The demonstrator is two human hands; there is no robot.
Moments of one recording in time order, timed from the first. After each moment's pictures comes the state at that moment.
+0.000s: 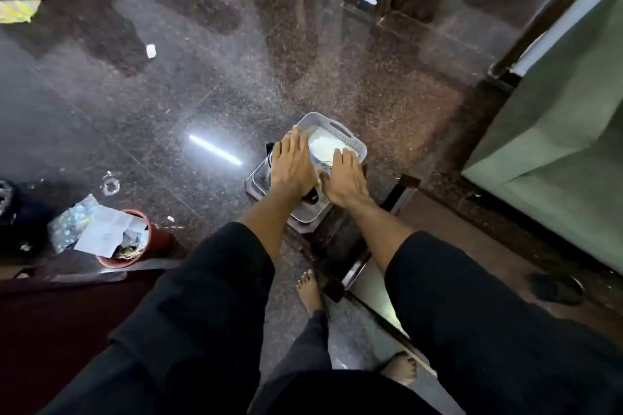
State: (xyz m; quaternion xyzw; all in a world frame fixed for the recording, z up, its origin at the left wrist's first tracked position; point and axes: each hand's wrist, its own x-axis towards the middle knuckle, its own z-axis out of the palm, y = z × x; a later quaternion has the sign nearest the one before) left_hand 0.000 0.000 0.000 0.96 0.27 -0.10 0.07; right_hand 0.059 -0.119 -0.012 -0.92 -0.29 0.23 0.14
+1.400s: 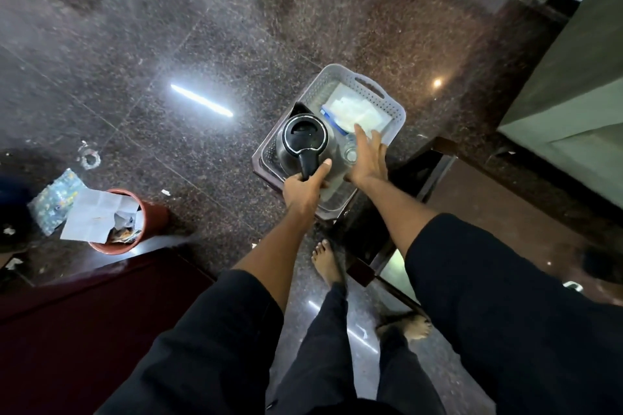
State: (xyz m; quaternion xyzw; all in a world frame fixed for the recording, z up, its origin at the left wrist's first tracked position) left_hand -0.046 0.029 -0.154 0.50 0.59 0.02 0.63; right_hand 0.080 -0.053 -0.159 -0.92 -0.12 0.32 0.18
